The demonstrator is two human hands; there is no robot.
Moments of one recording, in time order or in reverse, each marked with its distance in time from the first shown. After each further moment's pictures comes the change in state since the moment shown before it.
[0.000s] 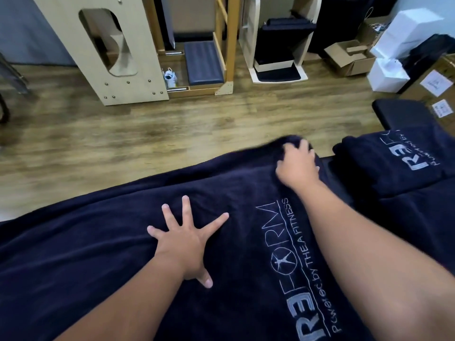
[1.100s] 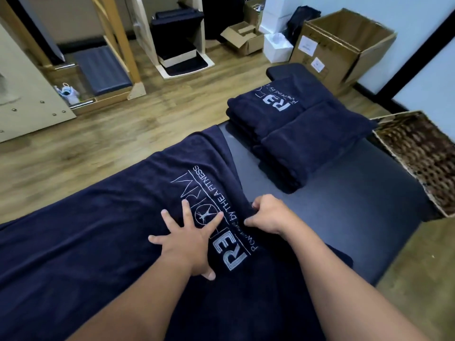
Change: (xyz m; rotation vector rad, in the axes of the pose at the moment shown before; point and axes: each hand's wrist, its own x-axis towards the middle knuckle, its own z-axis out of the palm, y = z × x) left_hand -0.045 0.148 0.036 0.160 -0.043 0.245; right_hand -0.223 0.150 -0.029 0.287 -0.389 0.381
